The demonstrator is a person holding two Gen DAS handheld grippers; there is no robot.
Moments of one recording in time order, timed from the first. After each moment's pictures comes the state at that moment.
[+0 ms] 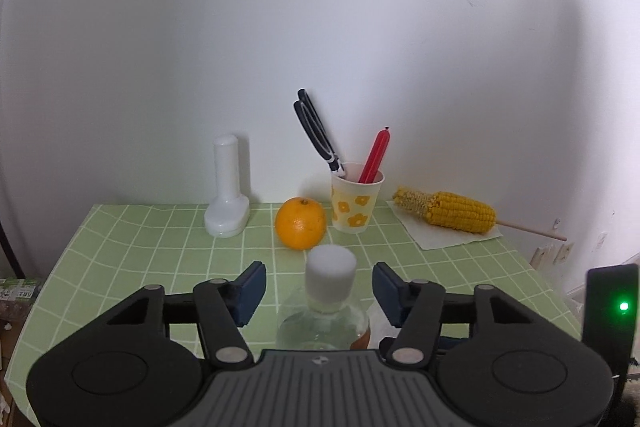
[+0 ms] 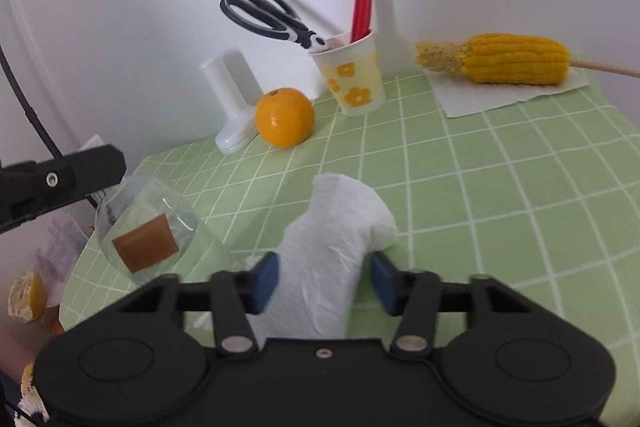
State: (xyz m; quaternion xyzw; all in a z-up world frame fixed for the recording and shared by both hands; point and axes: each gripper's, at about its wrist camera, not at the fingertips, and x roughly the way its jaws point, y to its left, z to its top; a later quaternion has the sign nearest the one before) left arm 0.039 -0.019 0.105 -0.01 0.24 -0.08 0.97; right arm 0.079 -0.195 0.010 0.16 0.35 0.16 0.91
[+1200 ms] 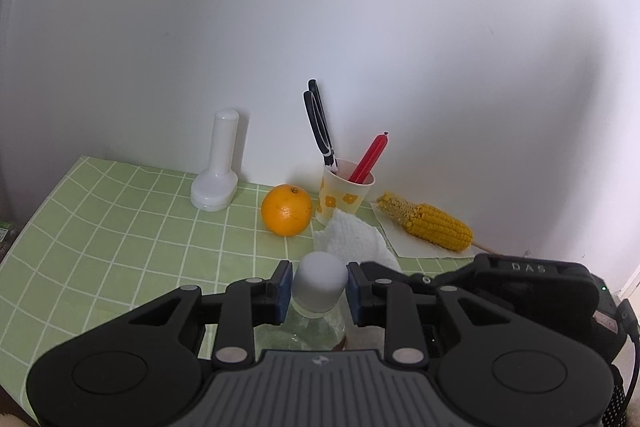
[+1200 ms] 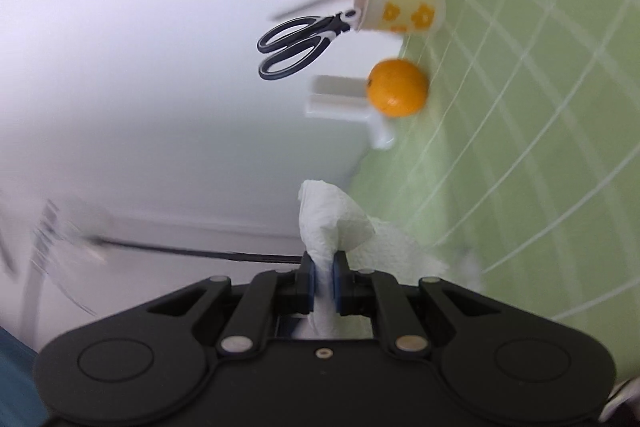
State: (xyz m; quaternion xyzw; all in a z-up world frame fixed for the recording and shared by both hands) left arm 0.038 0.001 0.100 -0.11 0.27 -0.10 0.95; right arm 0.097 -0.230 -0.007 0.63 0.36 0.31 0.62
